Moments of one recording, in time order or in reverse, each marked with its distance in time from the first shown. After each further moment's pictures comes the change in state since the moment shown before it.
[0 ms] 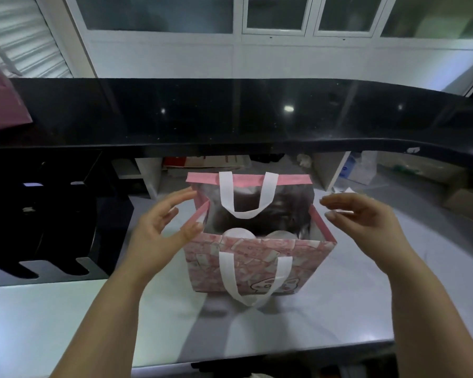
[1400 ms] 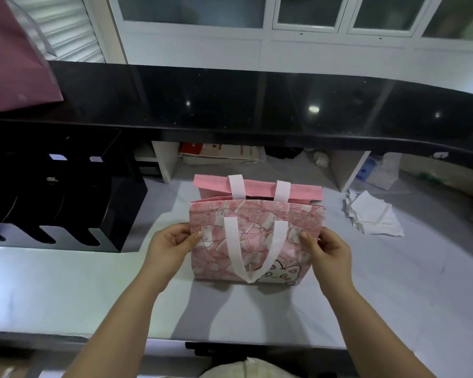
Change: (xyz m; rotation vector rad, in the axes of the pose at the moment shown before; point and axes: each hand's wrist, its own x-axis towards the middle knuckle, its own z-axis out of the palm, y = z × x) left_hand -0.033 -0.060 0.038 -0.369 0.151 -0.274; right_hand -0.025 0.073 0.082 0.406 0.128 0.099
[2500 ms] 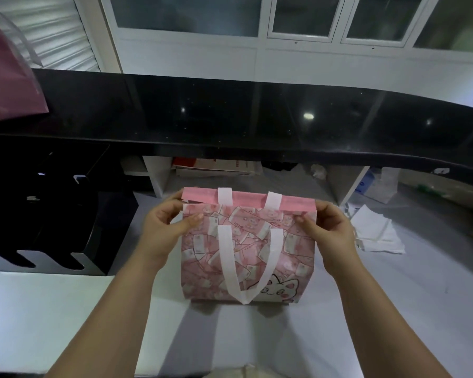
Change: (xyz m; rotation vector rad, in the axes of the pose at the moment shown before) left_hand 0.065 0.040 0.010 0.029 -0.011 0.186; right_hand 0.071 -0.040 0.011 0.079 -0.116 -0.007
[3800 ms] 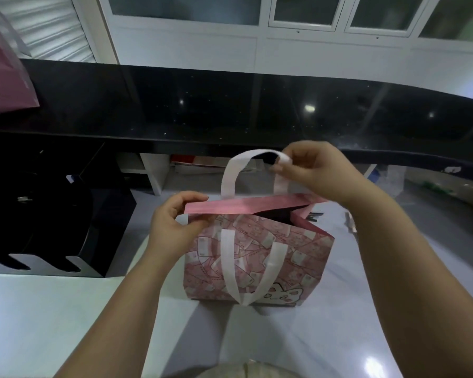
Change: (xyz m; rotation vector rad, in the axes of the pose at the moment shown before) left_hand 0.005 0.002 0.016 0.204 0.046 0.151; right_hand 0.066 -0.108 0.041 -0.709 -0.467 -0.244
